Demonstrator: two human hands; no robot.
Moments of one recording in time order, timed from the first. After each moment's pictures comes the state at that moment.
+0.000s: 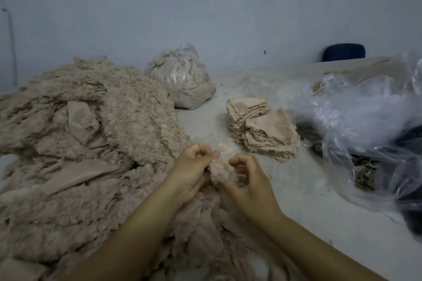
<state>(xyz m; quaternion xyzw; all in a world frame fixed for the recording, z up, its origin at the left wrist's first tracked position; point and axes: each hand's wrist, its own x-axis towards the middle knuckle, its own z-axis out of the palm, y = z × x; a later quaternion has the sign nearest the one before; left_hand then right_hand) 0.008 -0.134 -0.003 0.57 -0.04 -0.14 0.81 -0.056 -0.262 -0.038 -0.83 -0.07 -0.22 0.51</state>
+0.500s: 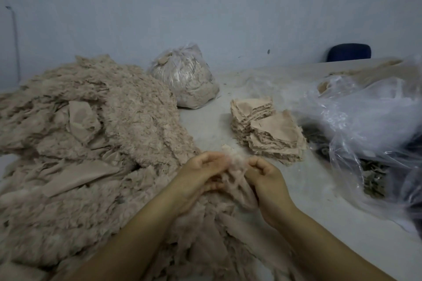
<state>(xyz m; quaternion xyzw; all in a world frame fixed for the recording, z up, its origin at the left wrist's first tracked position) 0.004 -0.121 -0.009 0.61 -0.11 -0.22 0.75 -0.042 -0.270 -0.025 -0.66 0.09 -0.10 0.74</state>
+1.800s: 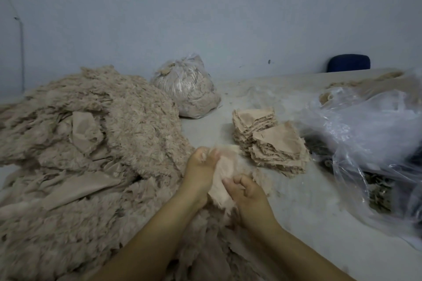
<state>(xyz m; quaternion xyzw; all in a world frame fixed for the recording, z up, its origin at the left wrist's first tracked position) 0.029 -0.147 -0.004 0.65 0.00 -0.02 0.76 -0.033 -0.243 -0.041 -0.68 0.03 -0.08 0.73</state>
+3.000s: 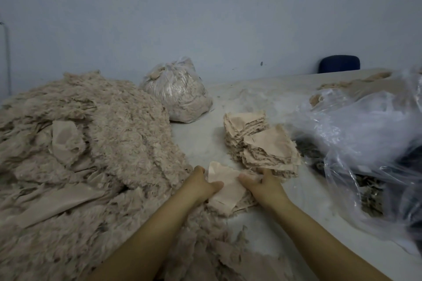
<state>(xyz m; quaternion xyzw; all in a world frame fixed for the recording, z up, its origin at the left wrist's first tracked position) 0.070 -0.152 -0.040 0.89 -0.02 -0.16 0.42 0.018 -0.319 -0.049 -0.84 0.22 -0.01 0.49</state>
